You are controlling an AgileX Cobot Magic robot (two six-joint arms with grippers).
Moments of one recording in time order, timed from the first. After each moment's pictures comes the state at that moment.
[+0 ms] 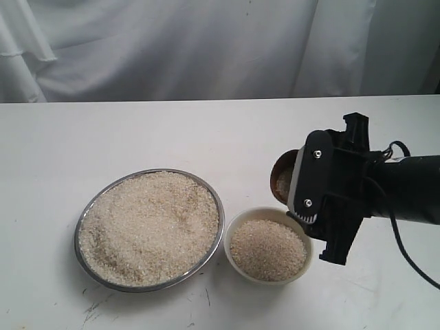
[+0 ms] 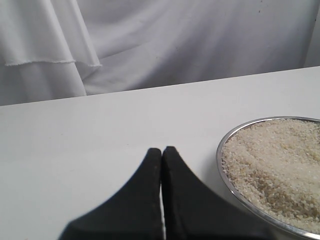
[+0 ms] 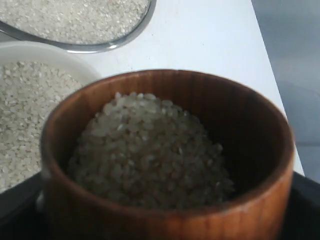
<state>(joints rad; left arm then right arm) -0.04 -0.01 0.00 -0.09 0.28 0.19 0.46 1.40 -0.63 1.06 0.09 -2.03</state>
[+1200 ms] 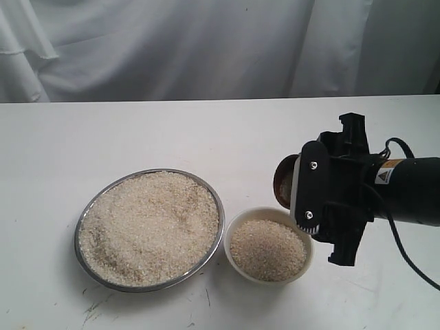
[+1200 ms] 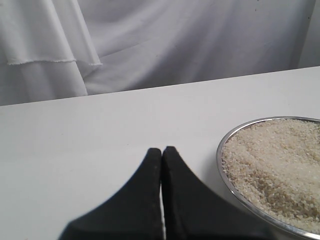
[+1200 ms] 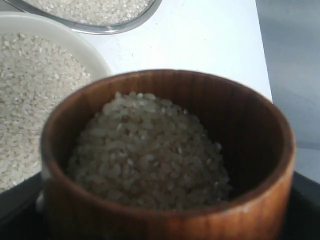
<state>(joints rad) -0.04 -0.01 0.00 -0.09 0.28 0.19 0.47 1.40 -0.63 0.31 0.06 -1.39</state>
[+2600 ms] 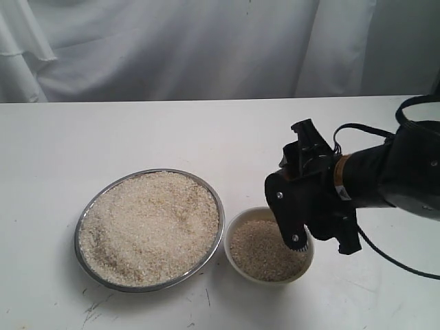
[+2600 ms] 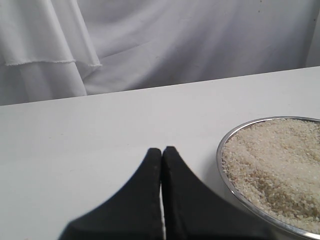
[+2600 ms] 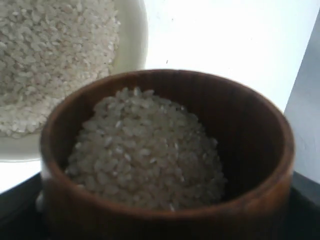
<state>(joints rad) -0.04 -0.01 0.00 -0.09 0.28 0.19 0.54 1.57 -0.78 -0.64 0.21 -0.86</state>
